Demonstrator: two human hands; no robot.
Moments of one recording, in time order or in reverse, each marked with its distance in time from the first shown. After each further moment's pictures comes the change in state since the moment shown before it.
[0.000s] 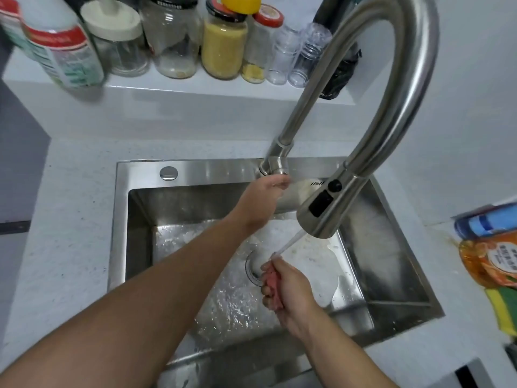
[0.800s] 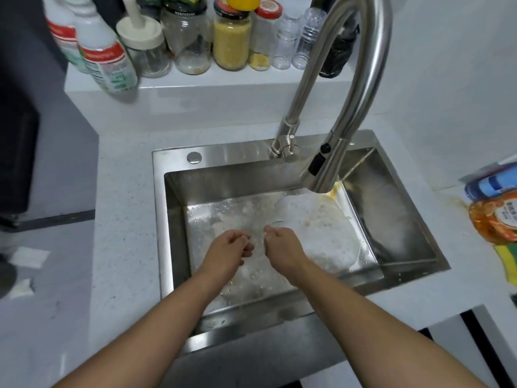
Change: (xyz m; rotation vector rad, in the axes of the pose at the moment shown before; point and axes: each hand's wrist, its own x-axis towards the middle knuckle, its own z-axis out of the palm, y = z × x) left_hand -0.162 -0.057 -0.032 -0.063 0.206 -0.490; right_hand -0.032 0.005 0.030 -0.755 -0.013 -0.317
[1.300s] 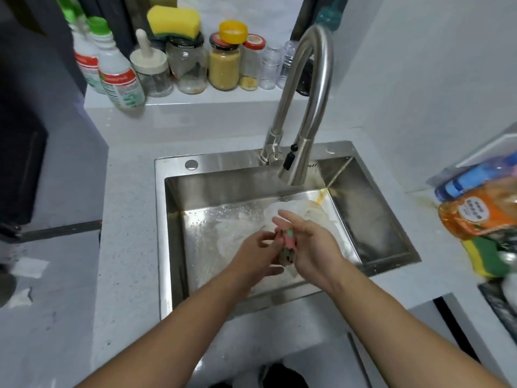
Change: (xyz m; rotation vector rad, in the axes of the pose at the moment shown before) left_hand -0.077 0.032 0.062 -0.152 -0.253 0.018; right_hand -0.079 -0.005 -0.079 0.973 -0.147 0.119
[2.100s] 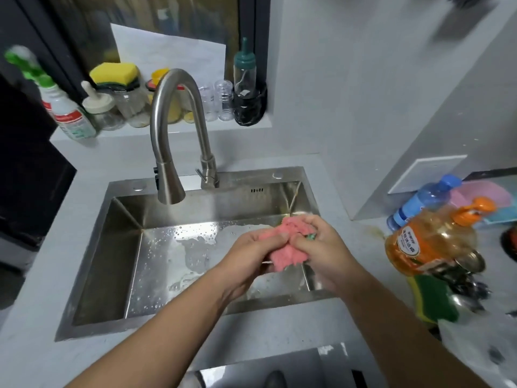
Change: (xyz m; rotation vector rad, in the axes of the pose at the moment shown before) left_hand 0.036 0.043 0.252 -0.079 0.026 0.165; right_hand -0.006 -0.156 -0.235 -0.424 -0.156 -0.332
